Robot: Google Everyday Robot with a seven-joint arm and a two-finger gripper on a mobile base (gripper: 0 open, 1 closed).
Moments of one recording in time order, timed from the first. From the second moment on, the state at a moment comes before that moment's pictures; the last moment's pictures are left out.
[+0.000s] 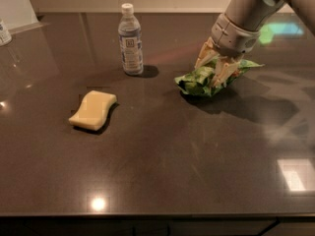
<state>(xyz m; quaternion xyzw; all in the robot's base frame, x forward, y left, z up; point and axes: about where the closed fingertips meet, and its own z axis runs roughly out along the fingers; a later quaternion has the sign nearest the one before) 0.579 -0.147 0.893 -0.86 0.48 0.02 0.14</state>
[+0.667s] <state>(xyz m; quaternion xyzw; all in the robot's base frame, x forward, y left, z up) 0.550 -0.079 0.943 -0.82 0.55 0.07 0.17</state>
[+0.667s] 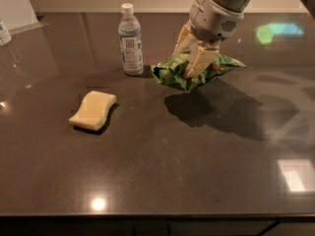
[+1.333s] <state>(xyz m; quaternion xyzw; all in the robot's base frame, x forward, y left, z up) 0.529 -0.021 0.942 -0.77 0.60 0.10 0.20</state>
